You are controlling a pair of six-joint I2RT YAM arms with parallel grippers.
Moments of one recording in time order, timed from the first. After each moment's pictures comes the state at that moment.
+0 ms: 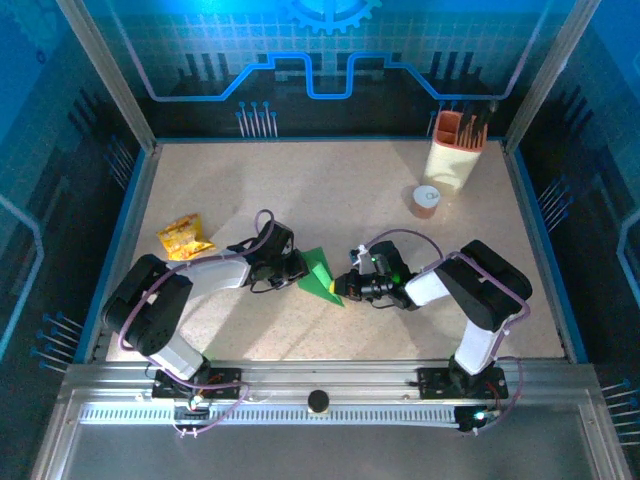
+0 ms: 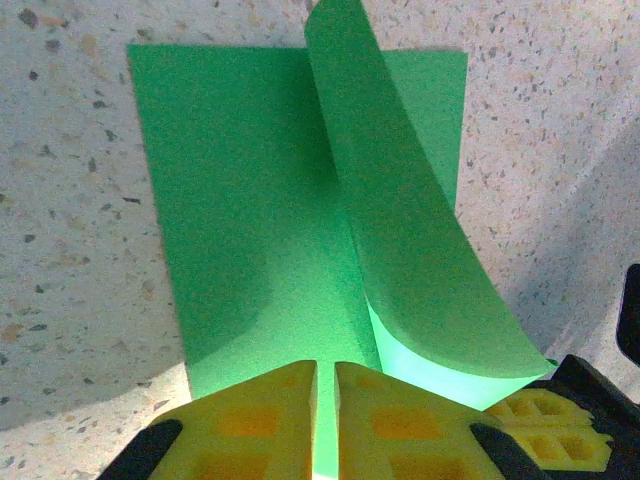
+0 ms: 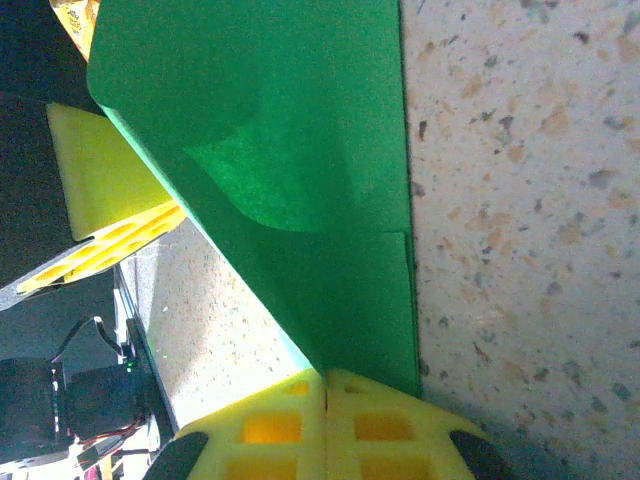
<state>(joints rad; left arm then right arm) -0.53 1.59 0.75 -0.16 0.26 -1.00 0.60 1.77 0.51 0.56 -0.63 0.88</state>
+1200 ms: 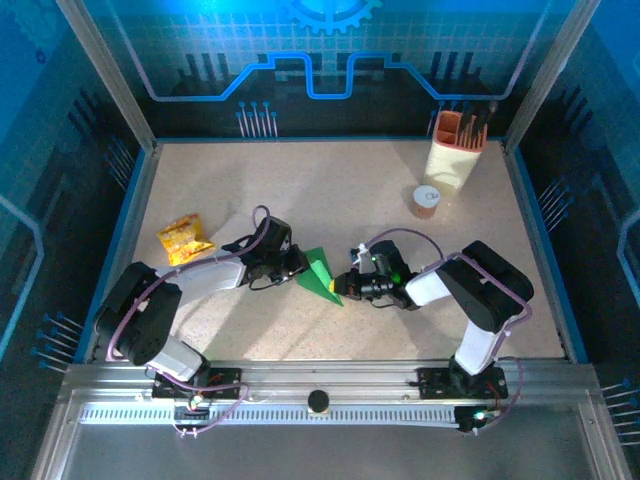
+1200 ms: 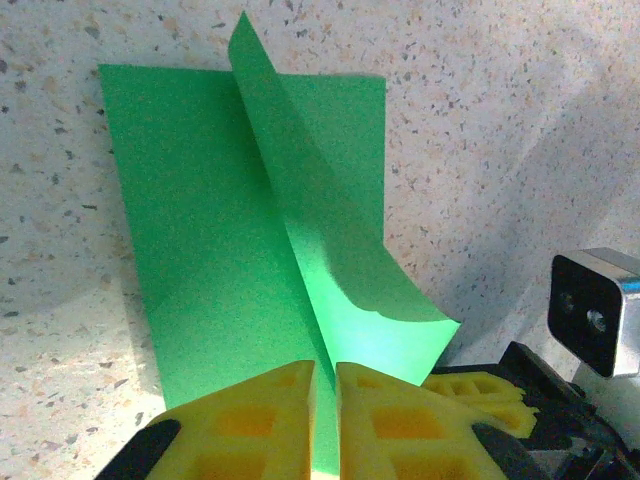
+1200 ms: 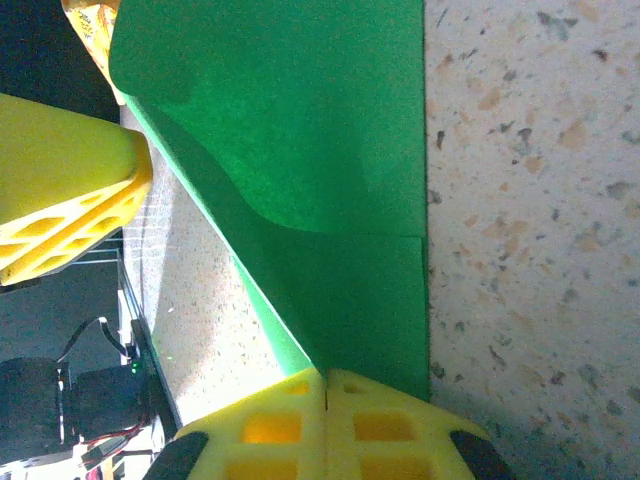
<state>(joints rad) -0.53 1.52 0.76 -0.18 0.26 -1.00 0.60 1.76 0.51 0.56 -0.63 0.88</state>
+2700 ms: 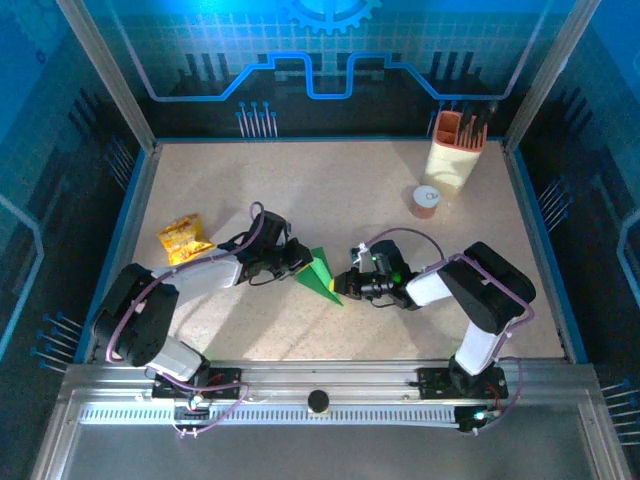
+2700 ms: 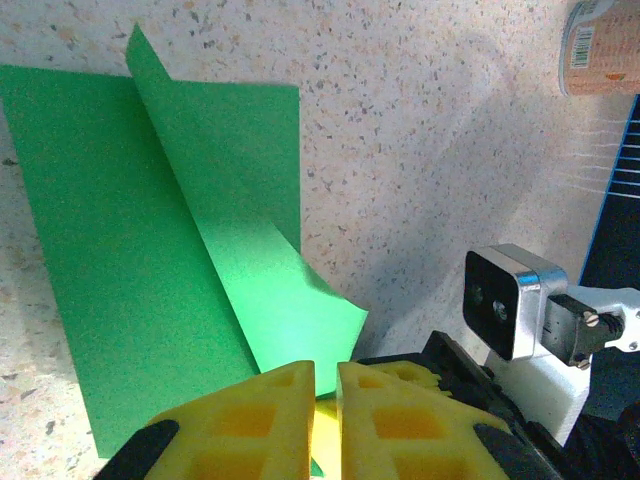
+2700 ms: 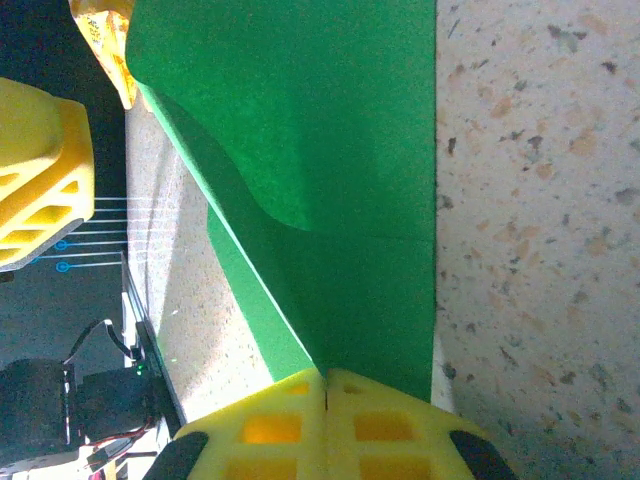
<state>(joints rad) -0.49 1.51 0.76 -0.10 0.37 -1.05 0.60 1.75 0.51 0.56 -0.63 0.89</state>
